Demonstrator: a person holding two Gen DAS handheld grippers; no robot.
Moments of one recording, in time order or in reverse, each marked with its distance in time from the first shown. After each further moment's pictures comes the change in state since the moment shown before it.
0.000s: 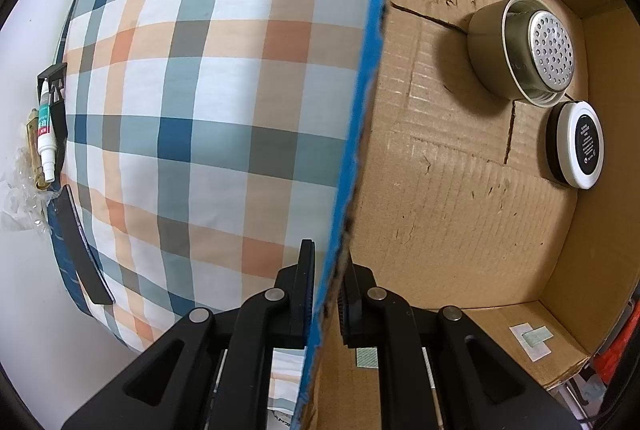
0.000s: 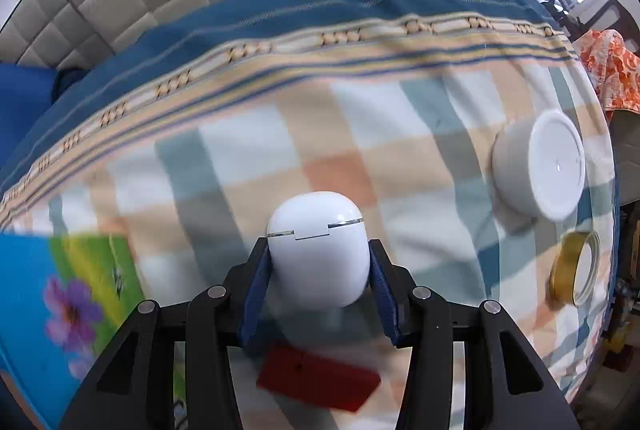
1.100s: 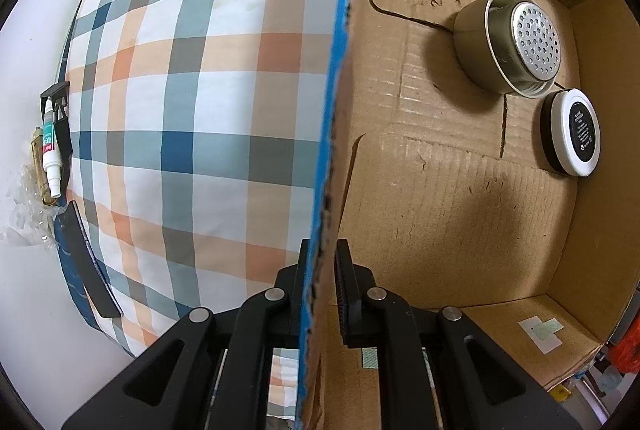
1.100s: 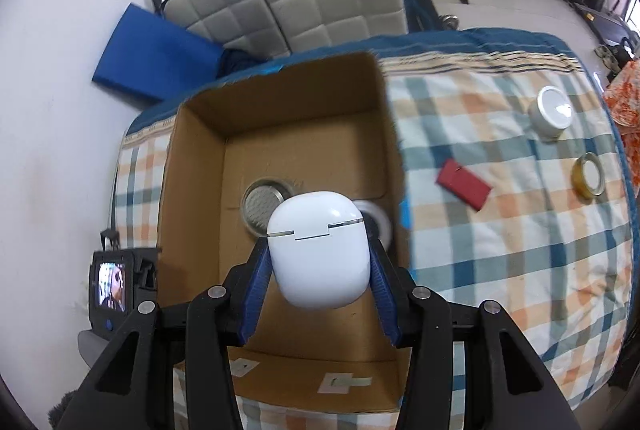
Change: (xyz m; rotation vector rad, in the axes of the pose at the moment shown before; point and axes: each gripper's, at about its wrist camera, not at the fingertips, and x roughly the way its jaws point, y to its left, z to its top) left arm -0.011 -0.018 -0.013 0.048 -0.047 0.020; right arm -0.206 0.065 -0.205 -0.189 -0.147 0.345
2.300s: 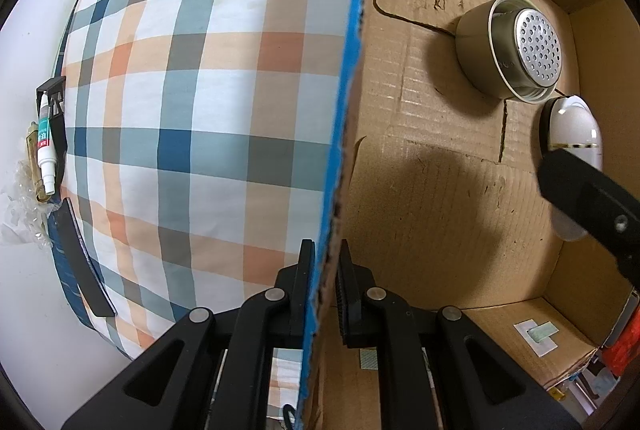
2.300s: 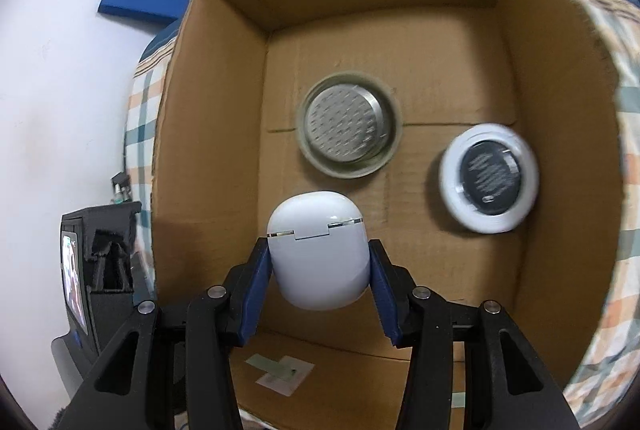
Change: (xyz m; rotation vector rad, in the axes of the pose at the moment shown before) left arm 0.003 0.013 0.003 -0.021 0.003 -0.023; right arm 0.122 0.048 -0.026 -0.033 0.269 0.150
